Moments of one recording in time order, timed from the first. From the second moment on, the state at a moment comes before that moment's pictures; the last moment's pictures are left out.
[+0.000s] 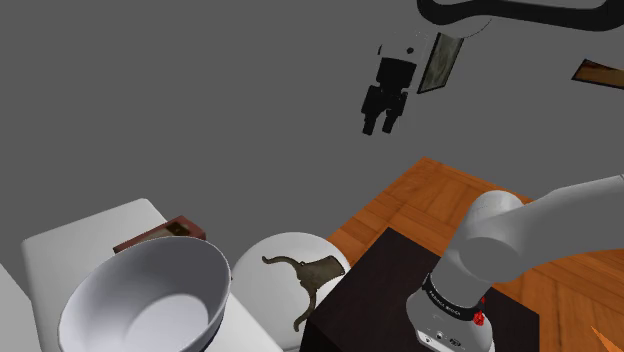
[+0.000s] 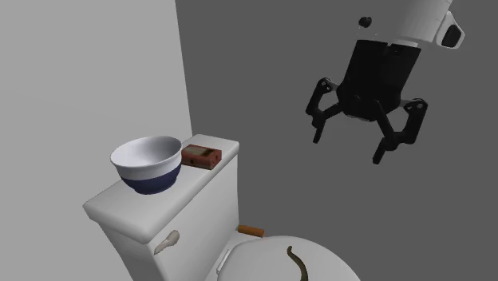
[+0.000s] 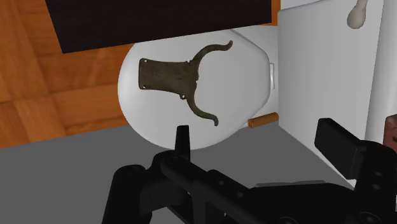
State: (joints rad) arm 0.02 -0.75 -0.07 -2.30 0.10 1.51 0.07
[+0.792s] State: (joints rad) arm 0.10 -0.61 -0.16 -2.52 0.43 1.80 0.00
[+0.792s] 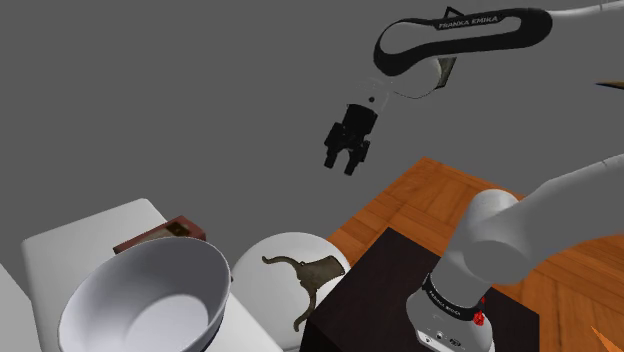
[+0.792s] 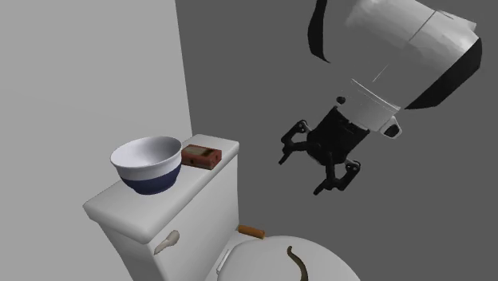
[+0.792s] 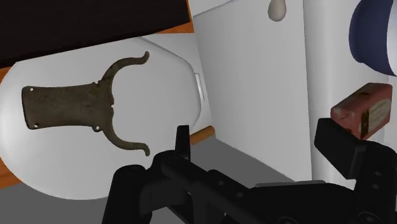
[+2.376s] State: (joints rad) arm 0.42 0.17 -0.18 -2.36 1.65 1.84 -0.59
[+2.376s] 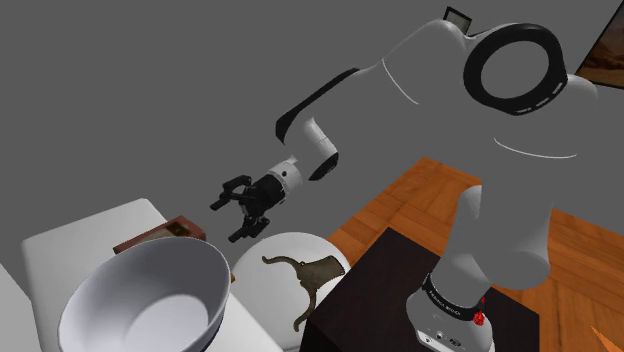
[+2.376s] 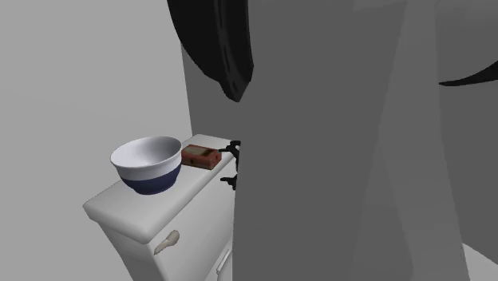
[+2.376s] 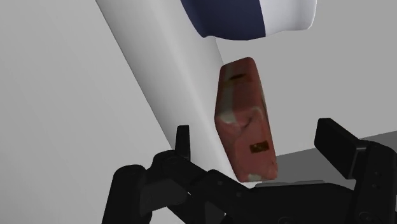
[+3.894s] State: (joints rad) arm 0.47 0.22 -0.14 -2.32 1.74 1.88 -0.61
